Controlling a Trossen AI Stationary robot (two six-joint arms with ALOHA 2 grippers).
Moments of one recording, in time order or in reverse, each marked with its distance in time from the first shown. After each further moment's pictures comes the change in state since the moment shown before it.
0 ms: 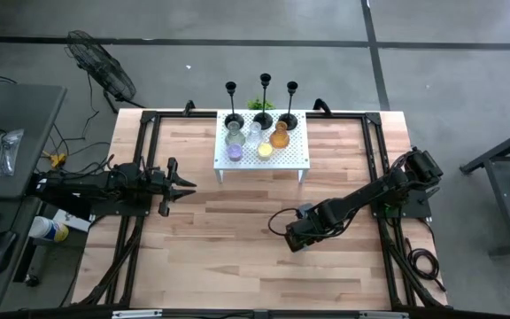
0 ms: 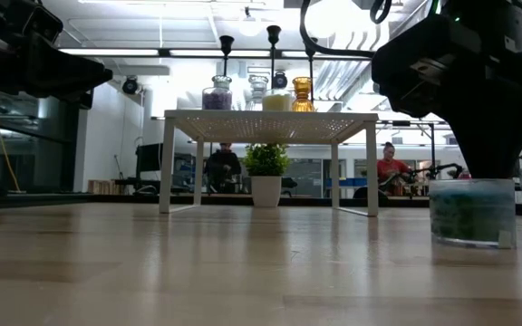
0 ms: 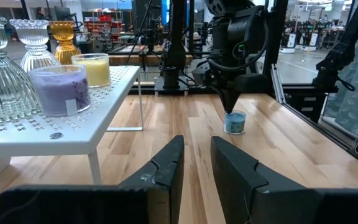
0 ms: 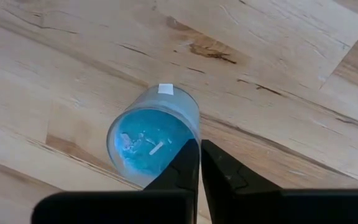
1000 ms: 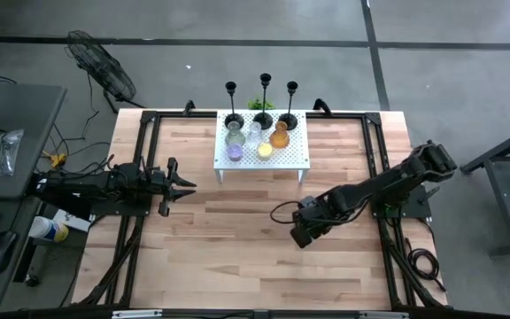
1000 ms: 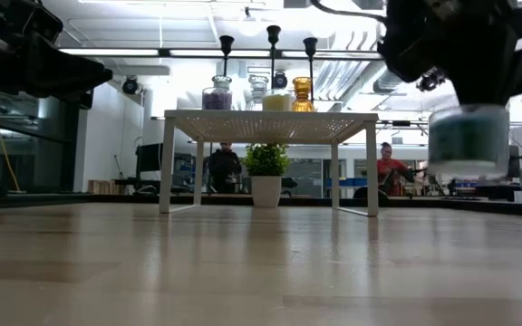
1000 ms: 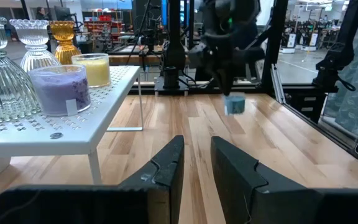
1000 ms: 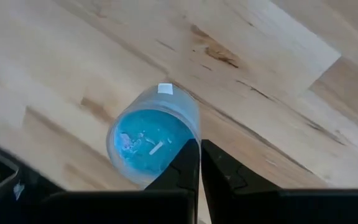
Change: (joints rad) left arm 0.000 0.000 0.000 0.000 0.000 0.000; right arm -0.050 -0.144 0.000 -0.060 -0.042 -0.198
